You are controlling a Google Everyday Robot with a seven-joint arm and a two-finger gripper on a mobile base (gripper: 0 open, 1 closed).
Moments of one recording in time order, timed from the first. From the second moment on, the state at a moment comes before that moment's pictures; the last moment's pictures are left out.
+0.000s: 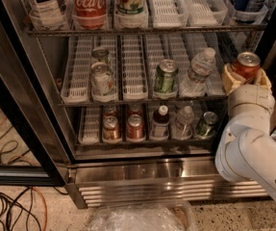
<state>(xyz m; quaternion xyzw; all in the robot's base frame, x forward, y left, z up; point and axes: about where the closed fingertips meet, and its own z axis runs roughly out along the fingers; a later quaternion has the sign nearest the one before) 0.585 -0.326 0.907 0.13 0.64 -0.17 0.74</state>
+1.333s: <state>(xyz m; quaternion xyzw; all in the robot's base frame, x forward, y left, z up) 0.513 -0.246 0.871 0.03 0.68 -0.12 0.73</state>
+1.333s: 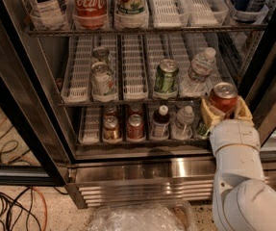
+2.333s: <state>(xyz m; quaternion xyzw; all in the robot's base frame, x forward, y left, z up) 0.494 -0.209 0.878 -0.04 0.67 -0.08 0.73</state>
